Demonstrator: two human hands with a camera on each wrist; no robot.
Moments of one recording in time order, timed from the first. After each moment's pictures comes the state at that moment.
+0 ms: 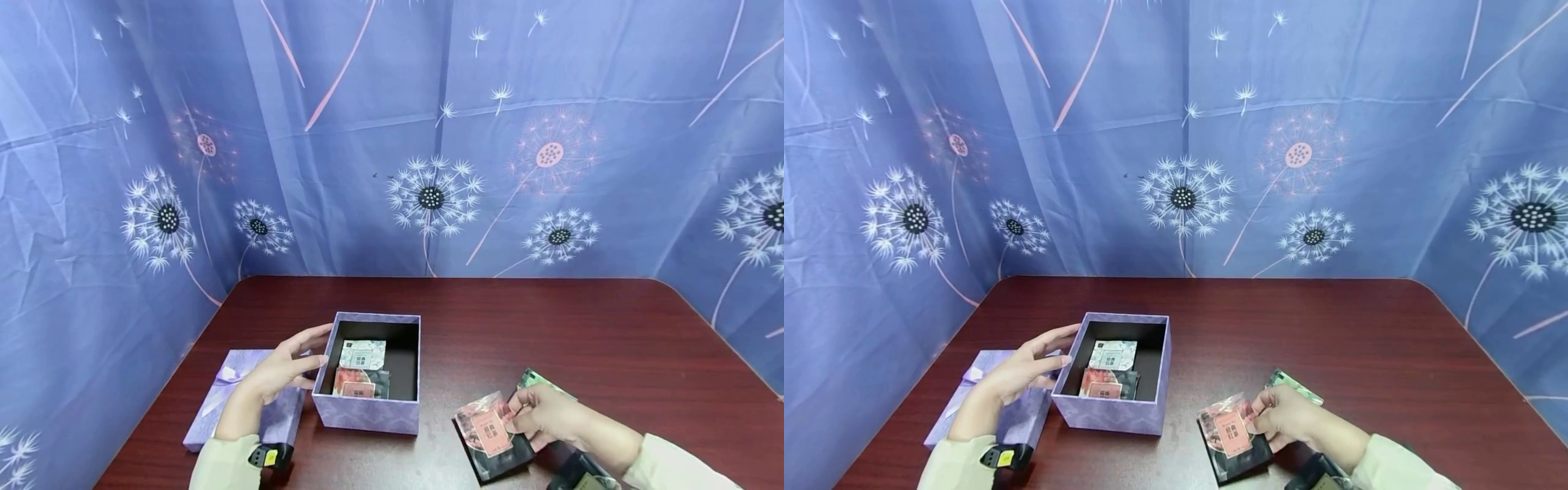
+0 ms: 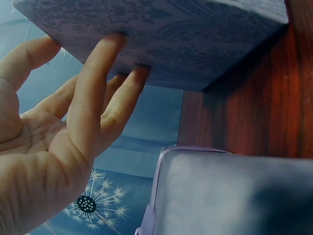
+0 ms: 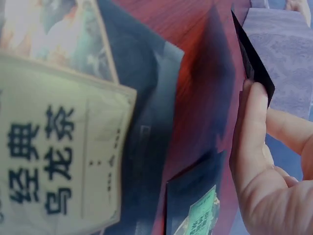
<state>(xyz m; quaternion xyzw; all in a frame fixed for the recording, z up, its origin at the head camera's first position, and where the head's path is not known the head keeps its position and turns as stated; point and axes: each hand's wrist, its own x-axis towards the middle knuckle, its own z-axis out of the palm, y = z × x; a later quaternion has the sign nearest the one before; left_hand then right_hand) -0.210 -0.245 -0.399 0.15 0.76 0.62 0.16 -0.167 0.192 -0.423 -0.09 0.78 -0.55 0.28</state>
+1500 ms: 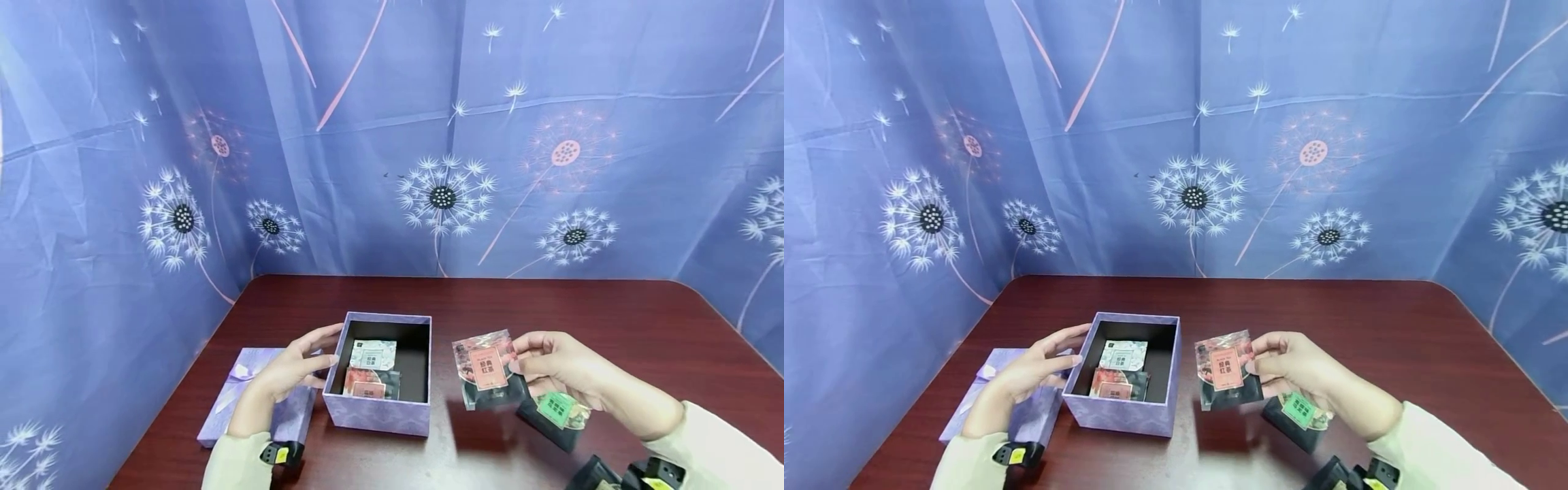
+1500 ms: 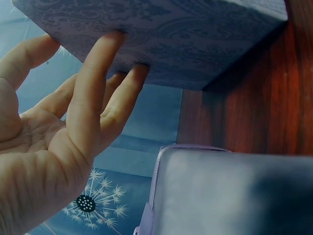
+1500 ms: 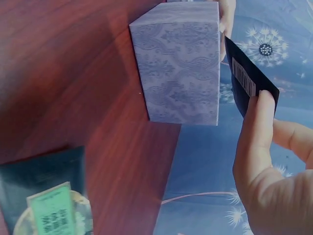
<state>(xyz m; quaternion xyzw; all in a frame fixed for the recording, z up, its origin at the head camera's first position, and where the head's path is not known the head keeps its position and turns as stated) -0.211 -0.246 -0.400 0.14 0.76 0.62 0.17 -0.197 0.183 -0.347 -0.12 0.70 -0.65 0.28</state>
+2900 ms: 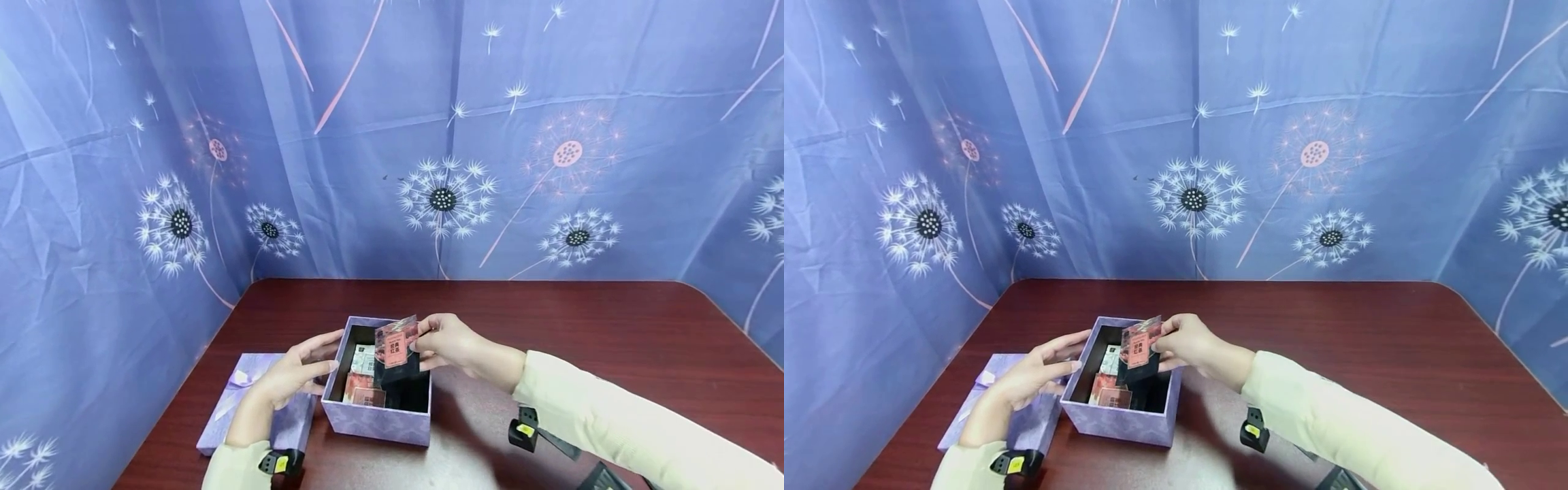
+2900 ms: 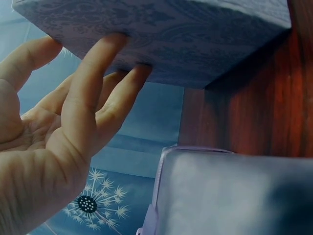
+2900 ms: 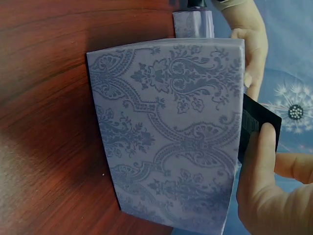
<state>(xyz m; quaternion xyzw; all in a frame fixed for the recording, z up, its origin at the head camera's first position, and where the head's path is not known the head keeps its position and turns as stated) -0.212 -0.245 -0.399 0.13 0.75 0.62 0.18 -0.233 0.044 -0.346 -0.09 0.73 -0.64 0.23</state>
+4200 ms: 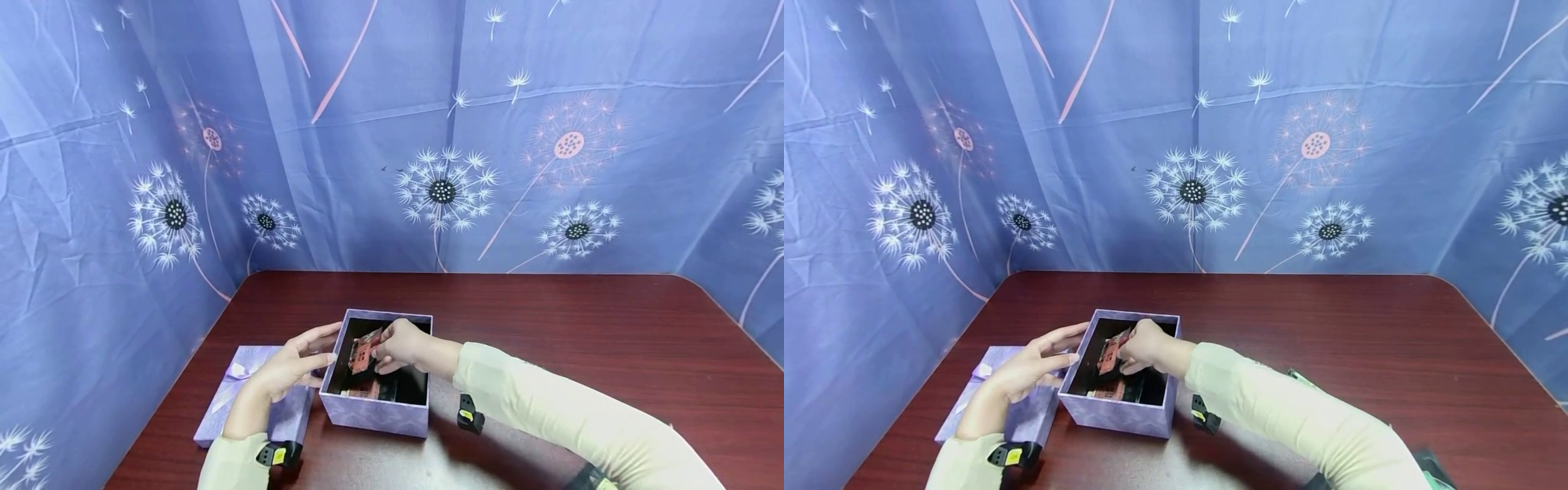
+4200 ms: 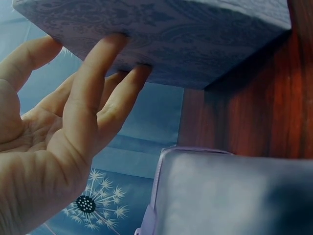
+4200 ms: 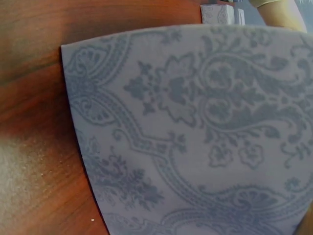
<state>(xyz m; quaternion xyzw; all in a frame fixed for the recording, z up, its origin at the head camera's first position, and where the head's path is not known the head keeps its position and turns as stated) -0.213 -0.246 -0.398 0.14 0.75 0.62 0.18 -0.249 -0.019 -0.378 -0.05 0.75 -0.60 0.27</state>
